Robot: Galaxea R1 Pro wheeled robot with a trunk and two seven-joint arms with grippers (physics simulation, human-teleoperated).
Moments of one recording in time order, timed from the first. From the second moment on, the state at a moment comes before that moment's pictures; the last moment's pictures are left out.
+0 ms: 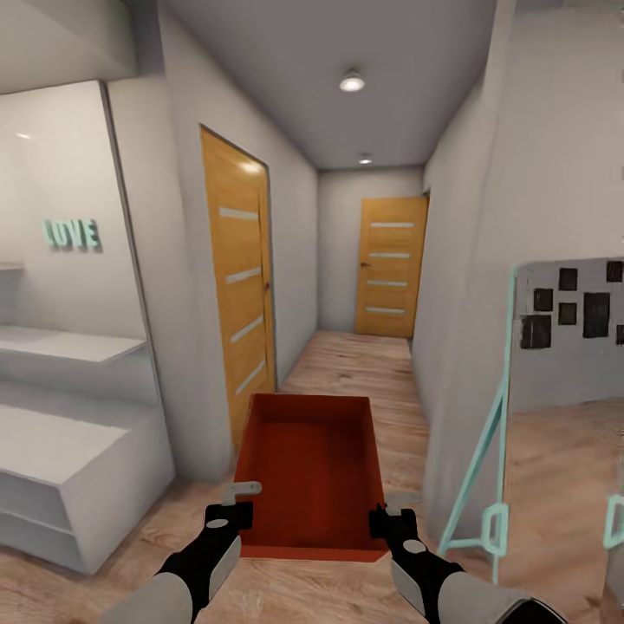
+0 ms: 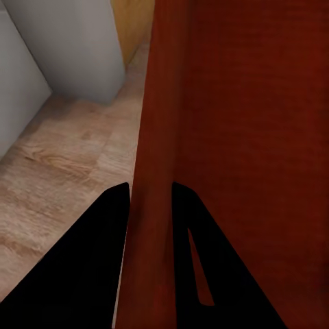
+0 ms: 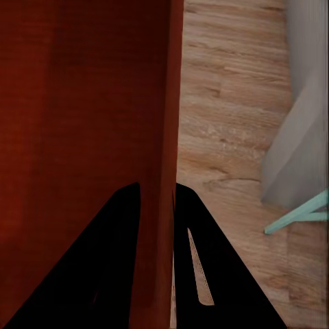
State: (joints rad) left arm -0.62 -0.13 -0.01 -0.31 0.00 0.03 0.26; right arm -0.68 0.10 0.47 -0.04 -0.39 -0.29 -0.15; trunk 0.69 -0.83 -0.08
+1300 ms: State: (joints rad) left arm -0.62 -0.13 -0.01 -0.31 0.00 0.03 0.26; right arm -0.68 0.10 0.47 -0.04 -0.39 -0.29 -0.15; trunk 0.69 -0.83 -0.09
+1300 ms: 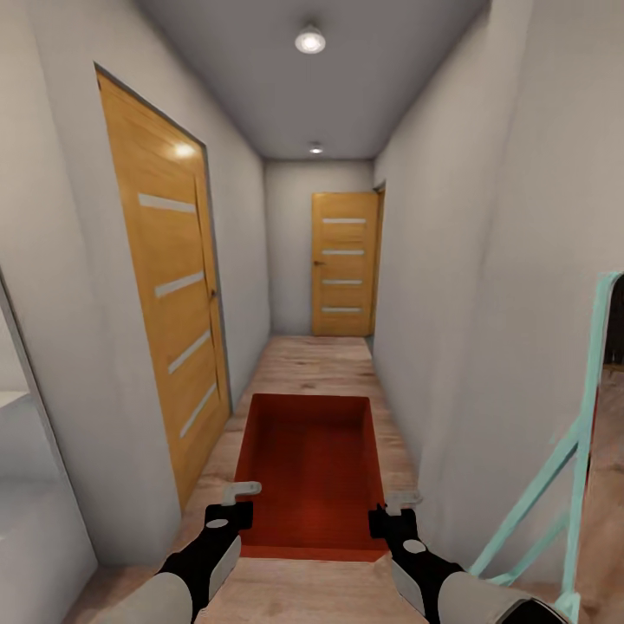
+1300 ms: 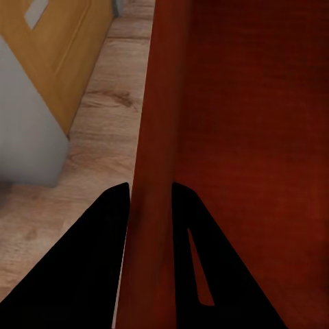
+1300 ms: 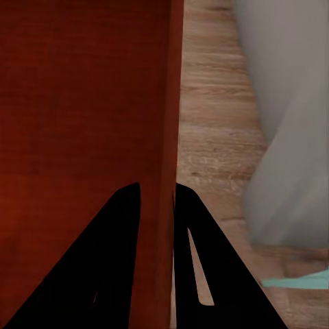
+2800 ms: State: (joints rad) left arm -0.62 -0.13 -0.01 -0.31 0.00 0.04 0.26; right arm -0.68 0.10 0.47 -0.04 -0.39 -0.29 -0.15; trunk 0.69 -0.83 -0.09
